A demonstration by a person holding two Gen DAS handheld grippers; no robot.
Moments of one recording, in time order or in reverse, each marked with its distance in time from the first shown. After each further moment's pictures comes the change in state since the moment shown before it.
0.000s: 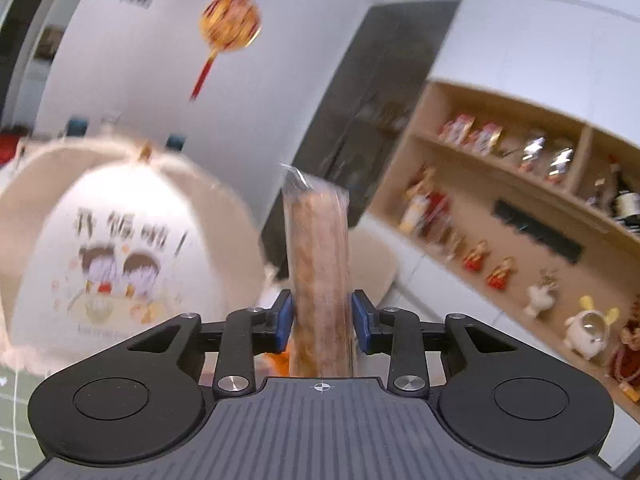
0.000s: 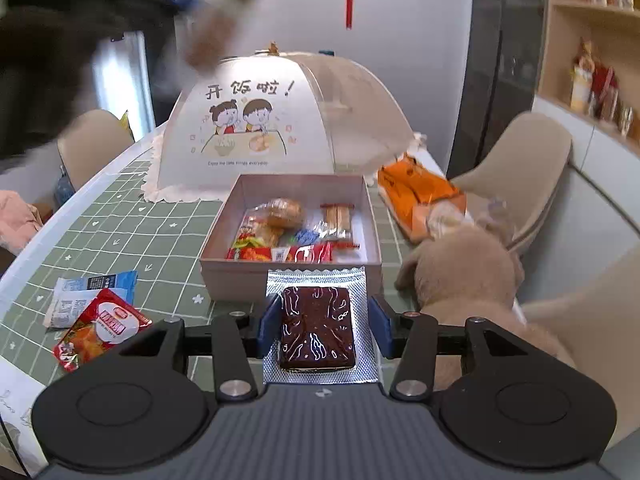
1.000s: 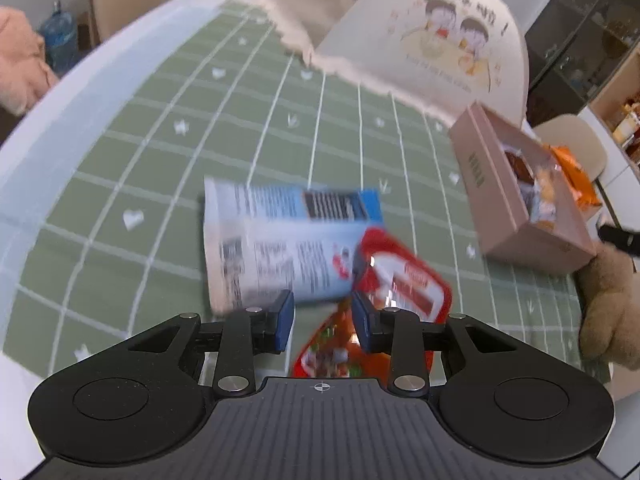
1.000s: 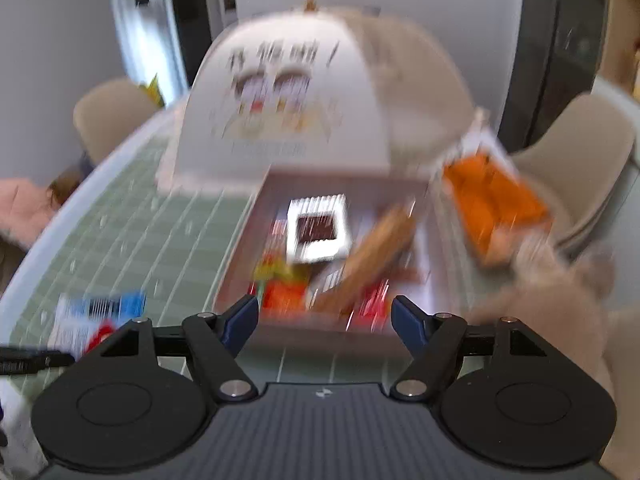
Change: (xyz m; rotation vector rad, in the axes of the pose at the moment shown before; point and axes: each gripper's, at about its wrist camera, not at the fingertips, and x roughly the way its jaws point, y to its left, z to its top) left arm -0.134 0.169 -0.188 -0.312 0.434 0.536; right arm 0.106 0.025 0.054 -0.015 0.171 0.146
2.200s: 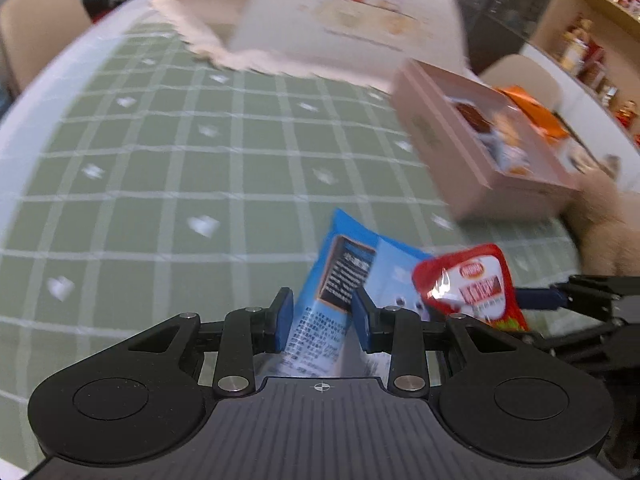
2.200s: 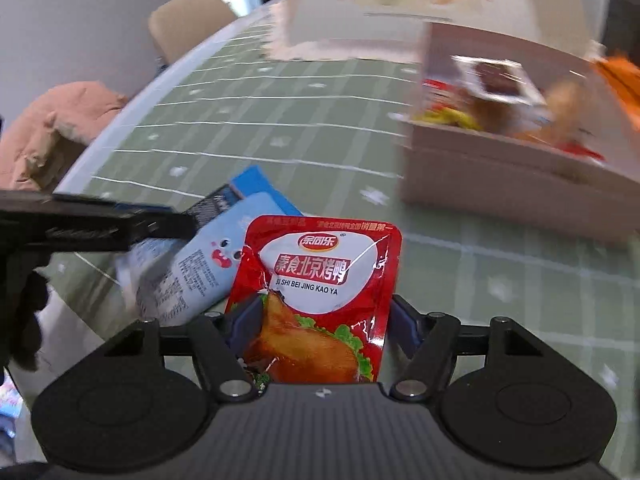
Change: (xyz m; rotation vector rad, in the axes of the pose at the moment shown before) left arm 0.030 -0.024 0.000 0.259 0.011 -0.103; right arm 0.049 0.082 -0.082 -0.078 0.179 0.187
